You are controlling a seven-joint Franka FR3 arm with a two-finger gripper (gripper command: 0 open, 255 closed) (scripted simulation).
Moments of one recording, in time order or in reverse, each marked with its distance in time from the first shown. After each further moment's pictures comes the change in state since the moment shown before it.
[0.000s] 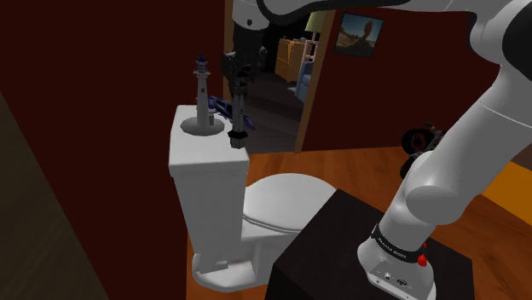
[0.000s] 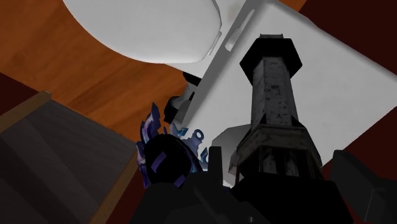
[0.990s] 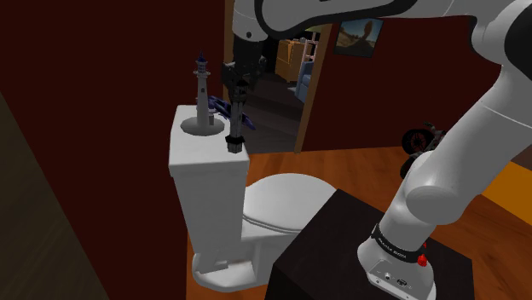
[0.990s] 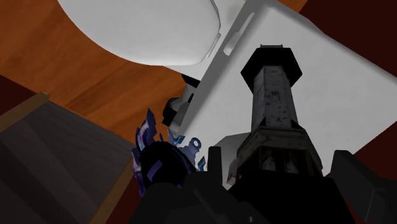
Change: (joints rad) arm 0.000 -0.008 -0.001 -0.070 -0.003 0.062 0.013
